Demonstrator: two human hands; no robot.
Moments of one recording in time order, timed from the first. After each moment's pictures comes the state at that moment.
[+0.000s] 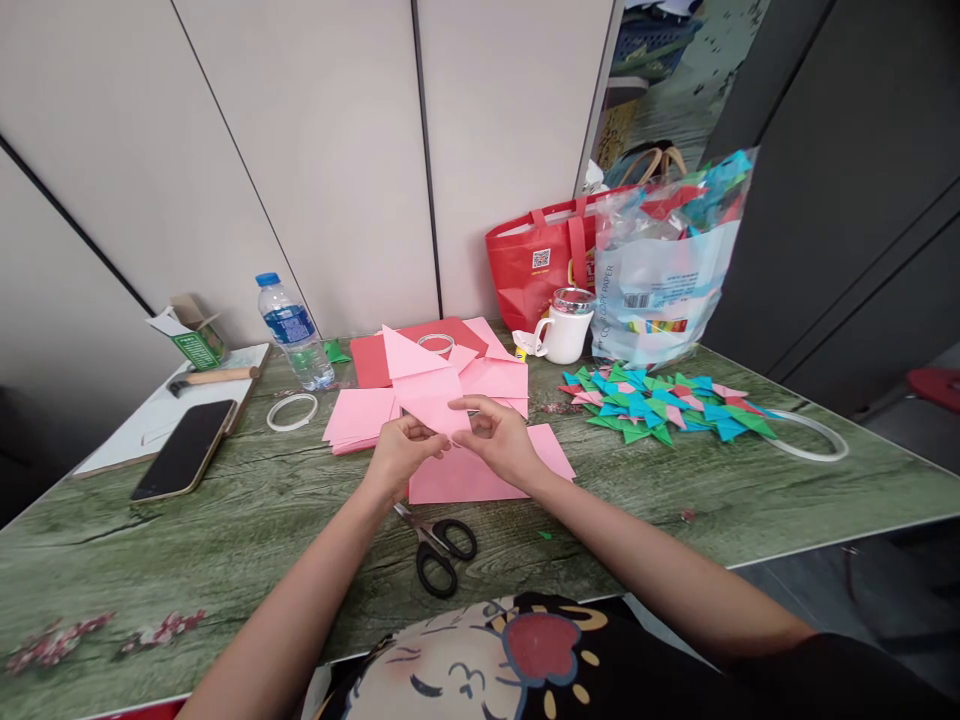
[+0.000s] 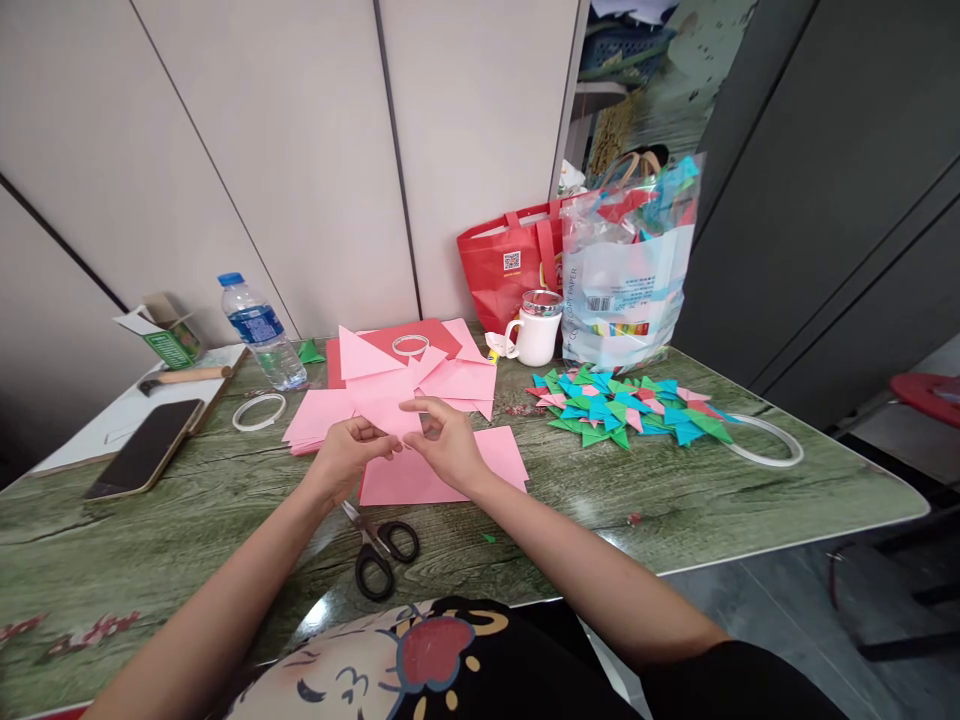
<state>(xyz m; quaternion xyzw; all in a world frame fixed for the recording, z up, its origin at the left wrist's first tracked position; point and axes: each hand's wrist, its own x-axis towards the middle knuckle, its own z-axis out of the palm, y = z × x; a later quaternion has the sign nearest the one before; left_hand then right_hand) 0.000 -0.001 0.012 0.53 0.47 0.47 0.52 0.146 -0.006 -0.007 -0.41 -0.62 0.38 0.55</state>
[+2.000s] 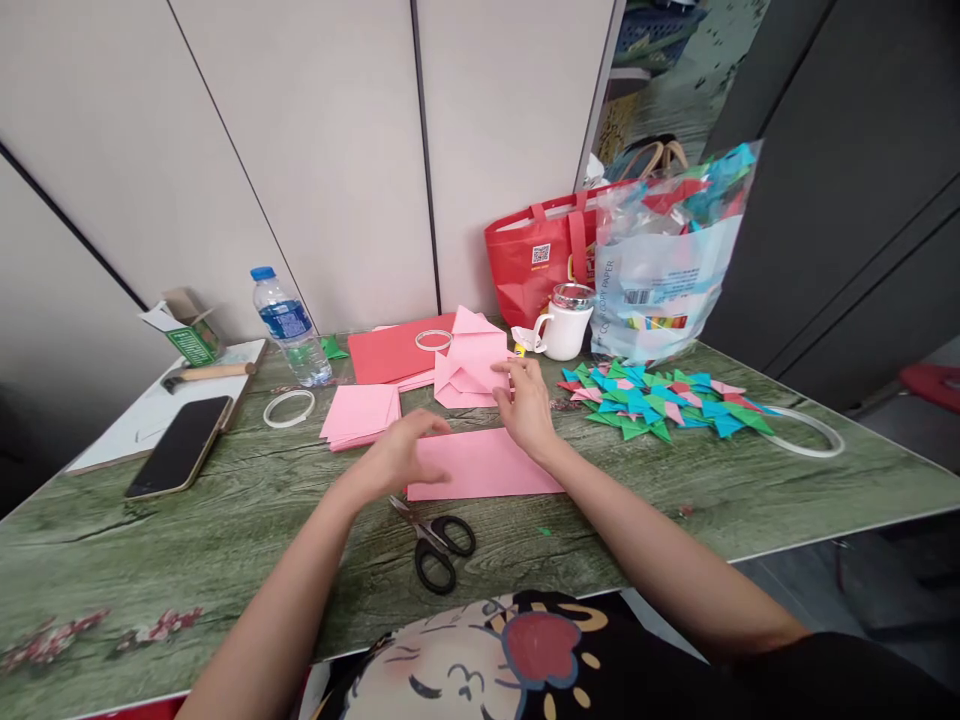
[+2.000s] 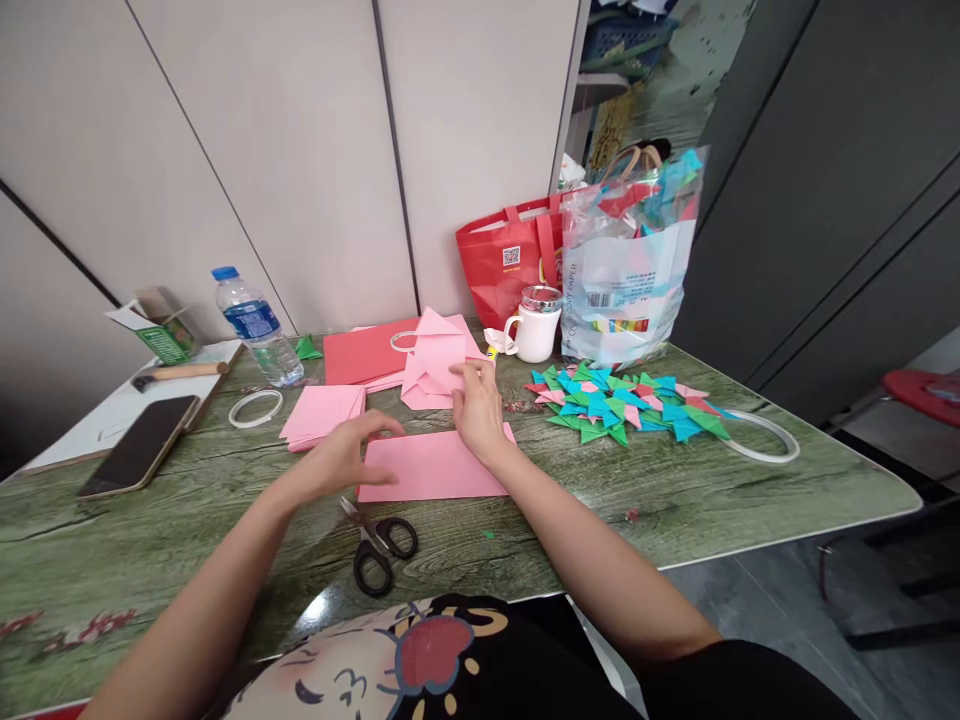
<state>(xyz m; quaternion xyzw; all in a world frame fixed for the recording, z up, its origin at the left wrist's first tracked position) -0.025 0.004 0.024 0.84 0.40 0.23 0.28 0.186 0.034 -0.020 -0.55 -0.66 0.03 0.51</state>
